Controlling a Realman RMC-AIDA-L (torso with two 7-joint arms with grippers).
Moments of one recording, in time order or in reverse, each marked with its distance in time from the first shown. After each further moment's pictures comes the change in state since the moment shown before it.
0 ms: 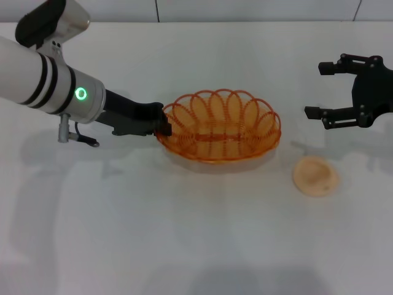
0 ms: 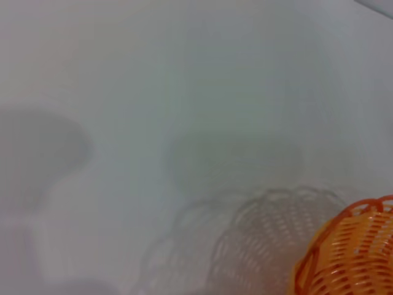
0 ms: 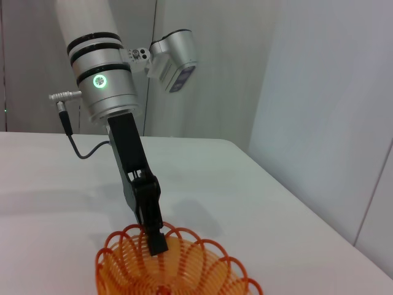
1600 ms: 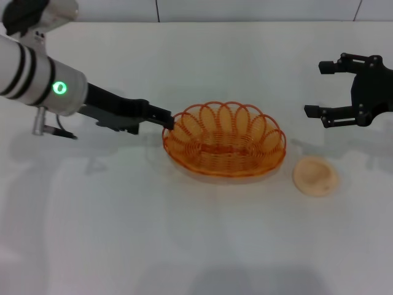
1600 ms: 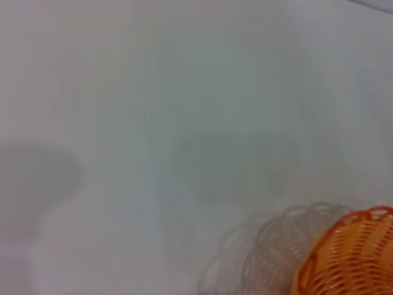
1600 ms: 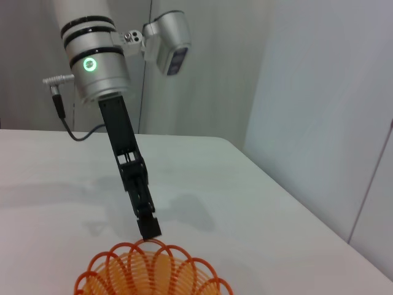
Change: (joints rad) left arm 0.006 0.041 -0.022 0.032 -0.009 0.064 0.123; right arm 0.000 0.005 0.000 0.003 -0.002 0.020 -0.003
